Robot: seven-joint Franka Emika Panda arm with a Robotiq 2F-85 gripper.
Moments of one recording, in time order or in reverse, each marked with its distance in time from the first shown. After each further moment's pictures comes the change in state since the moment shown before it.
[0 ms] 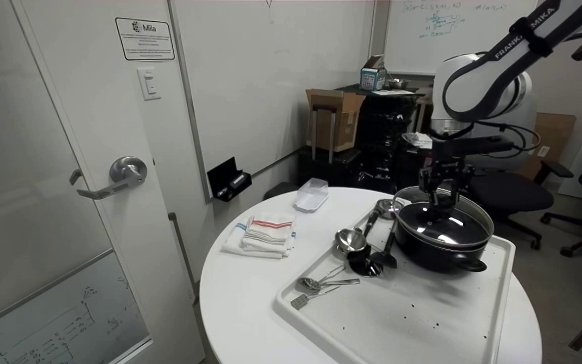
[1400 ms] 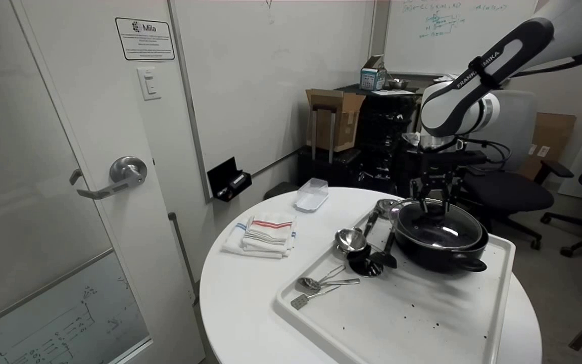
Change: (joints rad) arm -0.068 0.244 -0.020 0.265 0.086 -0.110 0.077
